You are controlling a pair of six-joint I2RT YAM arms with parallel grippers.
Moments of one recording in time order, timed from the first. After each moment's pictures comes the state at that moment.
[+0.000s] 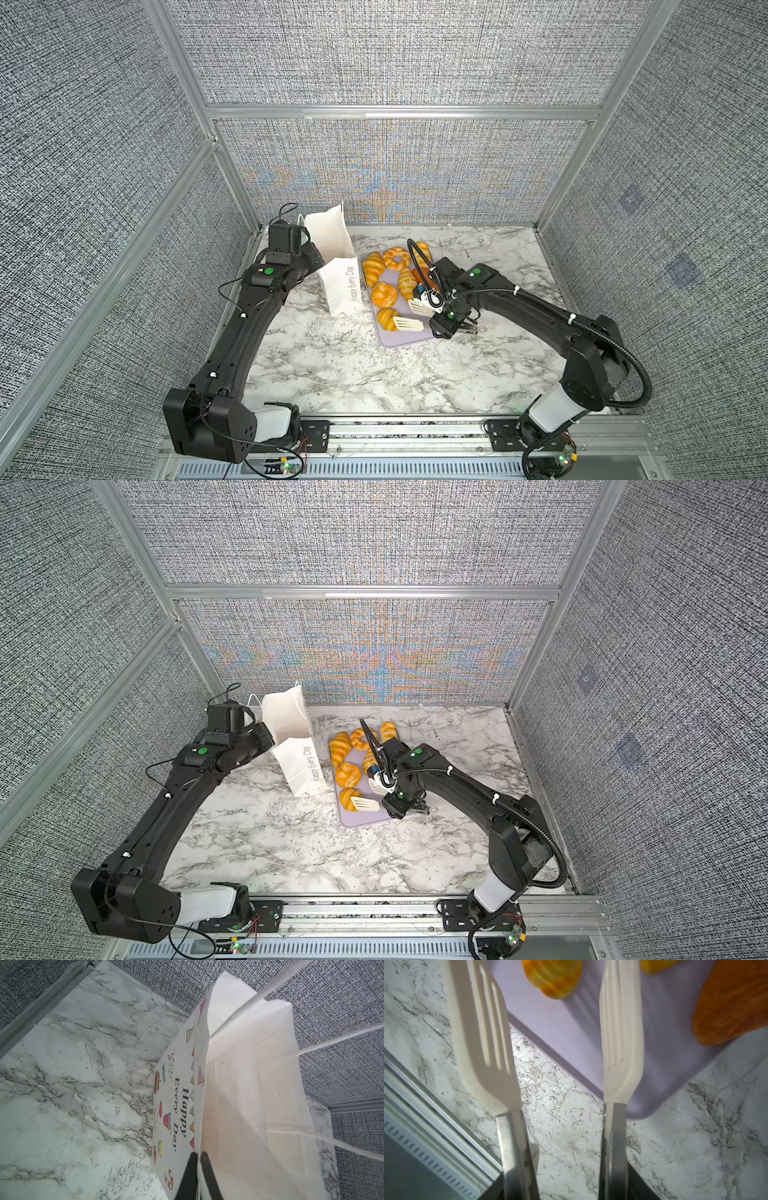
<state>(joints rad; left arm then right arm) -0.19 1.29 1.25 -0.65 0.01 -0.62 0.68 1.63 1.33 -1.12 -0.08 -0.25</state>
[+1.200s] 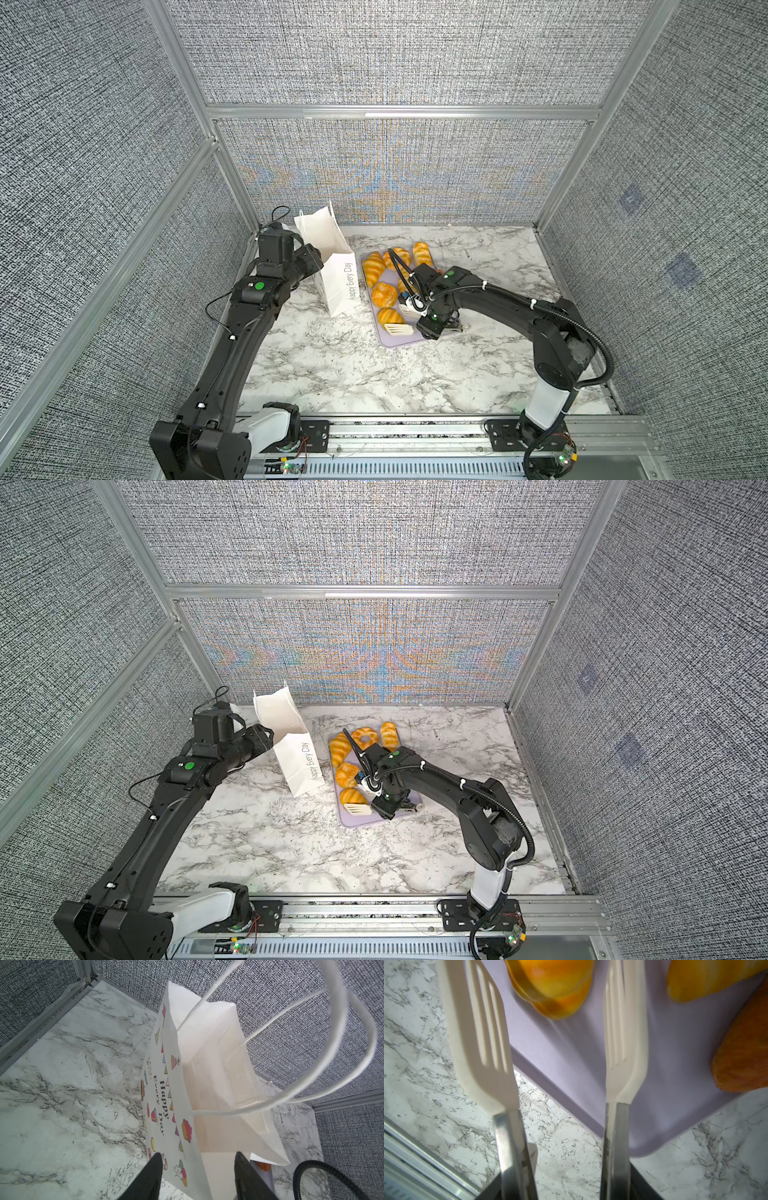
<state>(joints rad) -0.19 1.17 1.21 -0.63 0.01 -0.59 0.73 1.80 1.40 -1.06 0.00 -0.28</state>
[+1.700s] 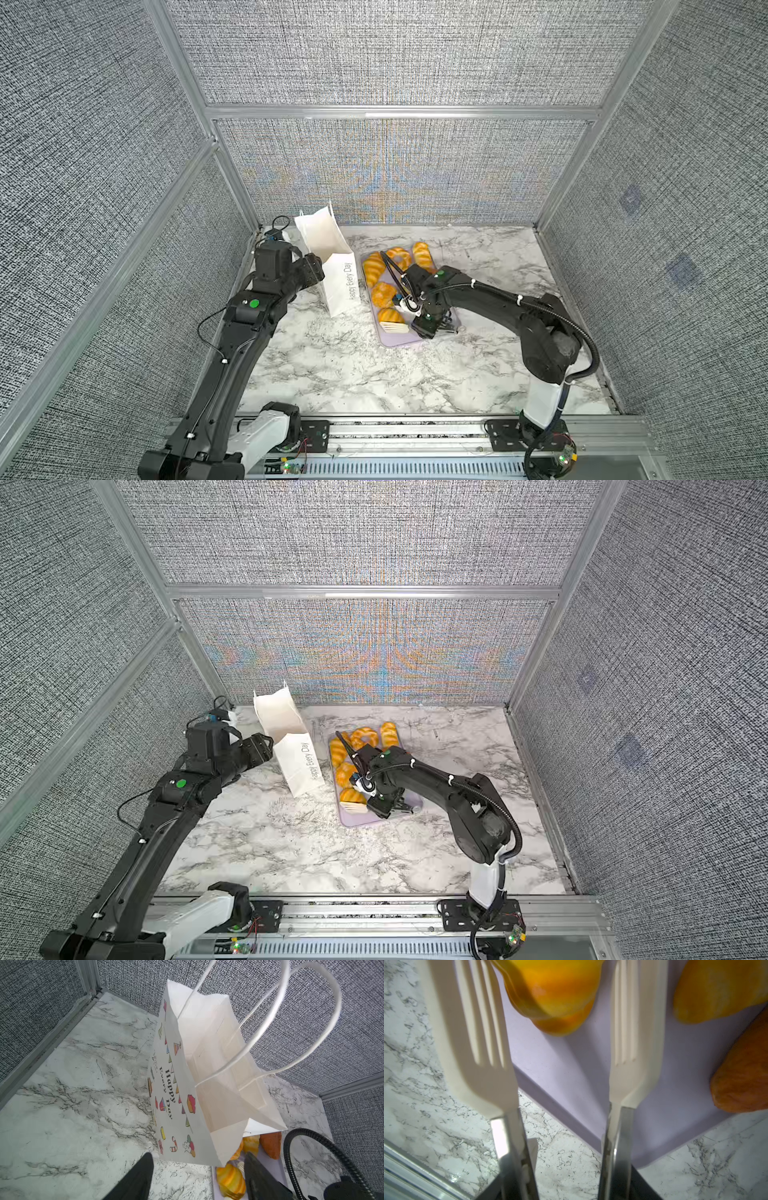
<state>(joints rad) -0.22 1.05 1.14 -0.66 -0.03 -0.52 0.76 1.88 1.46 -1.07 0.03 -0.30</state>
